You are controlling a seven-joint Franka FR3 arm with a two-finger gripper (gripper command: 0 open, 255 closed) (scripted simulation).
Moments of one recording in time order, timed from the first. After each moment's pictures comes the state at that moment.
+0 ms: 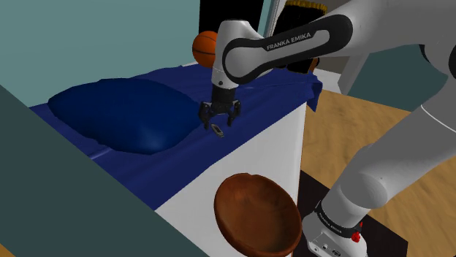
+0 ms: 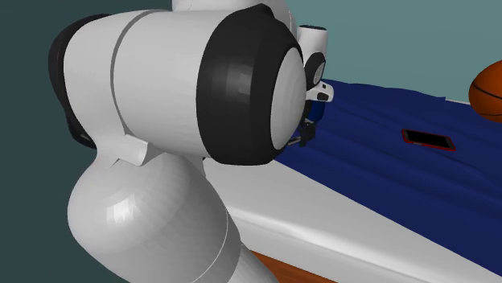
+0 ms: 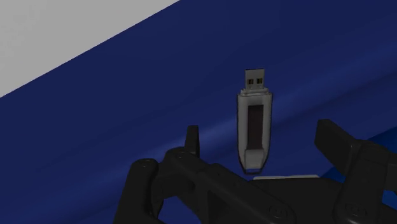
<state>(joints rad) -0.01 -0.24 0.35 -2.29 0.12 2.08 0.55</state>
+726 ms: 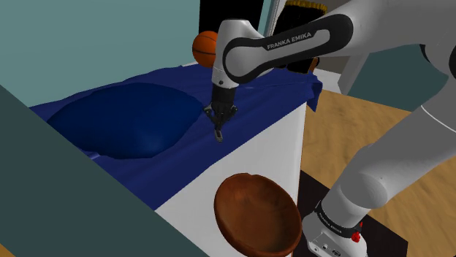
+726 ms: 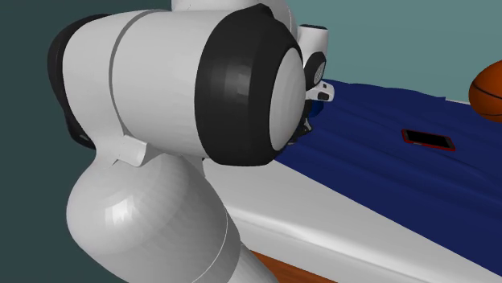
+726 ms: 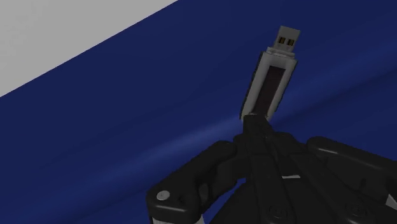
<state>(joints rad) -0.01 -0.24 0.35 -2.29 0.12 2.08 0.55</state>
